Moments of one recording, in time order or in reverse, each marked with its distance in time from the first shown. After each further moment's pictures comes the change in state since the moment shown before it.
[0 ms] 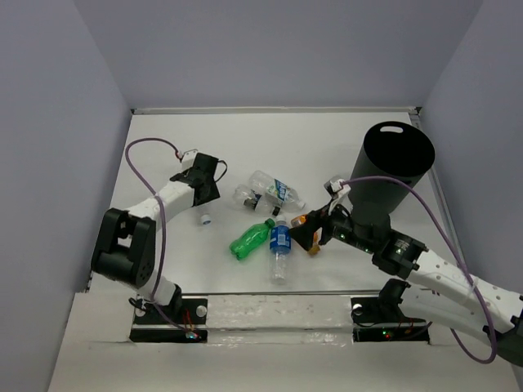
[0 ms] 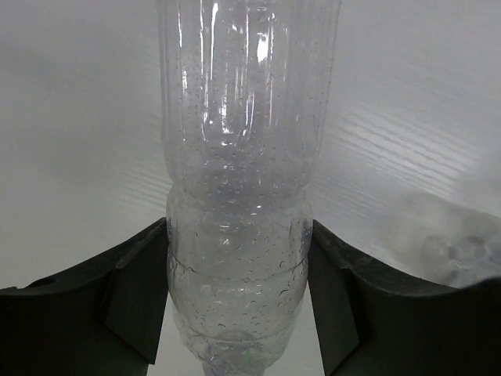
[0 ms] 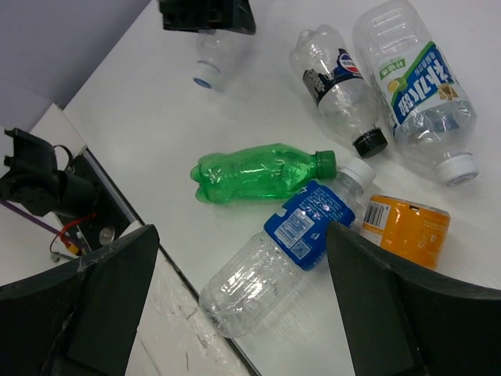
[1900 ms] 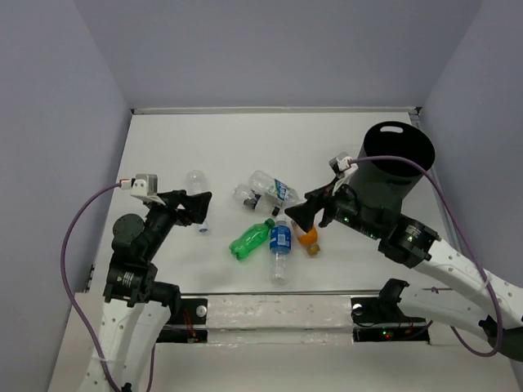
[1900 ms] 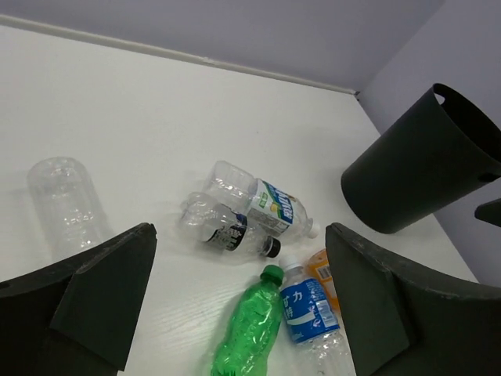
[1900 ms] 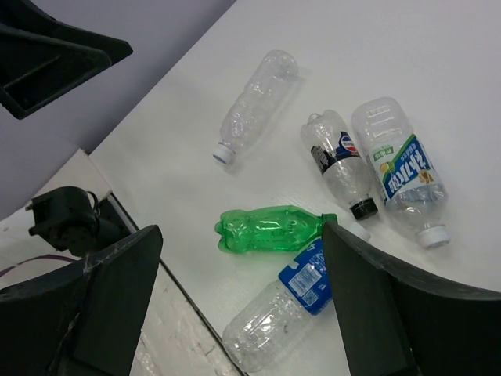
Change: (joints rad) left arm 0.153 -1.200 -0.364 0.217 0.667 0.142; right arm 0.000 0.094 0.281 -0.108 0.027 -0.039
